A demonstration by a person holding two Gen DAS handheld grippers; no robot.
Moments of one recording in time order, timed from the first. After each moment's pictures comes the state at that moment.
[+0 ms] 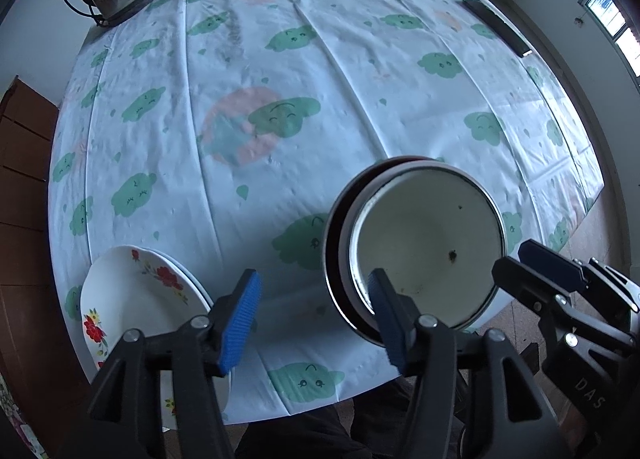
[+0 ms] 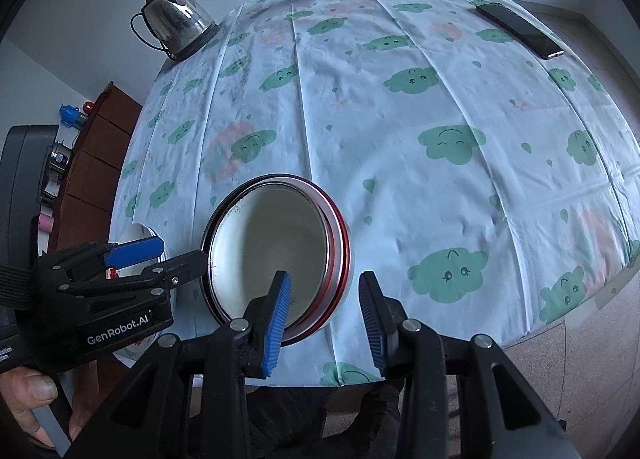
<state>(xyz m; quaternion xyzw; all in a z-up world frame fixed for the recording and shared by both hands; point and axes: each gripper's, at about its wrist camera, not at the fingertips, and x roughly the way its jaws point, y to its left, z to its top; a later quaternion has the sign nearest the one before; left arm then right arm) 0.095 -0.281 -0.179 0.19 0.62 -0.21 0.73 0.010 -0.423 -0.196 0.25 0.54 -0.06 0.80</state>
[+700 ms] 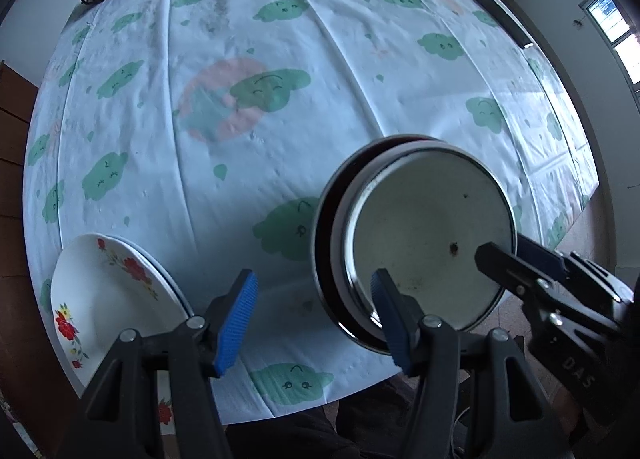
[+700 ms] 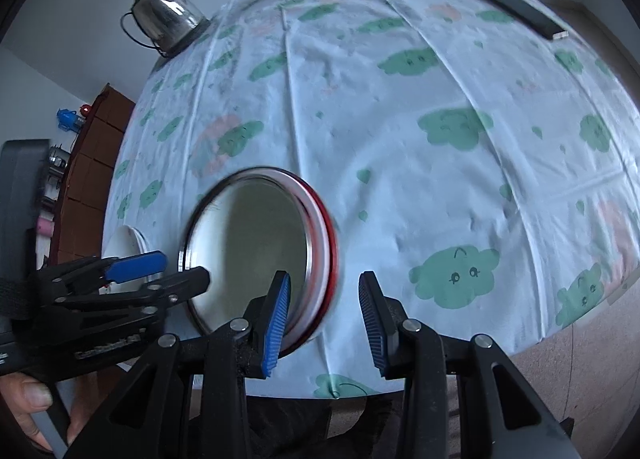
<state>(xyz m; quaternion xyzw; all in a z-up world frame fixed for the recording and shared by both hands) 0.099 -0.281 -0.204 0.17 0.65 -0.22 0.70 0.017 -0.427 -0.224 0.27 0.55 -0.05 0.79</state>
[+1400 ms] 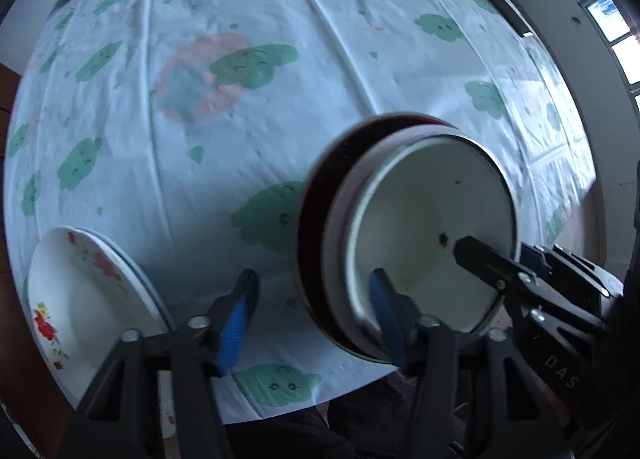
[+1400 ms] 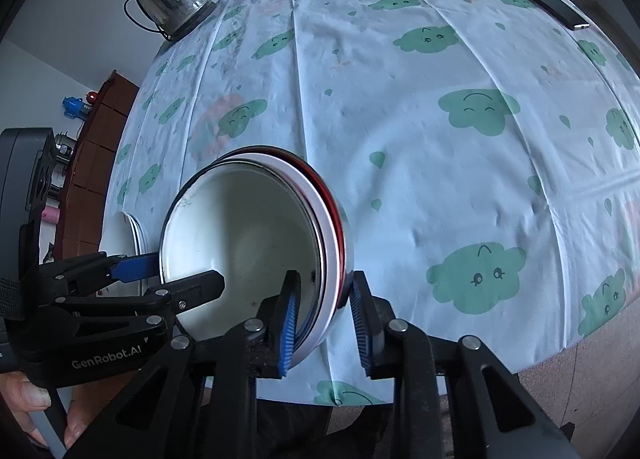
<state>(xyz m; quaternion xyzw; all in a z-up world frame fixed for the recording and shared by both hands) 0.097 -0.288 -0.225 0.16 0.68 -0.24 0.68 0.025 -0.423 -0.242 0.26 0.56 -0.03 0.79</state>
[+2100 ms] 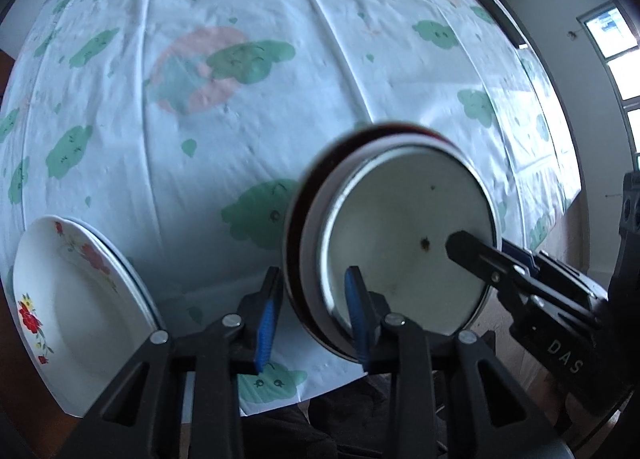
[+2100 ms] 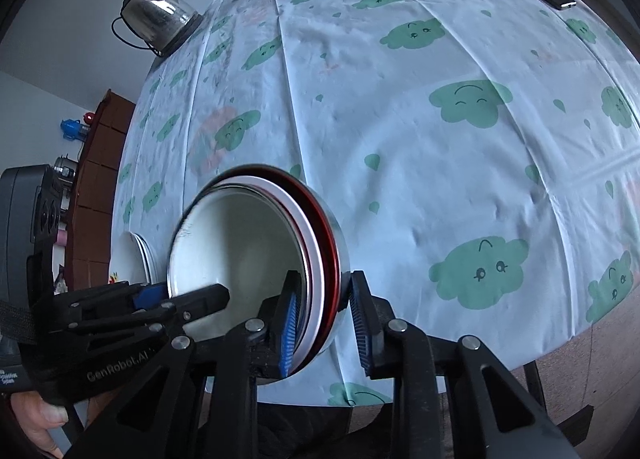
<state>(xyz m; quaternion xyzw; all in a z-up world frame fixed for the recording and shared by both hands) 0.105 -0.273 -0.218 0.12 0.69 -0.24 0.67 0.024 -0.432 -0.239 0.31 0.55 -0.04 0.78</state>
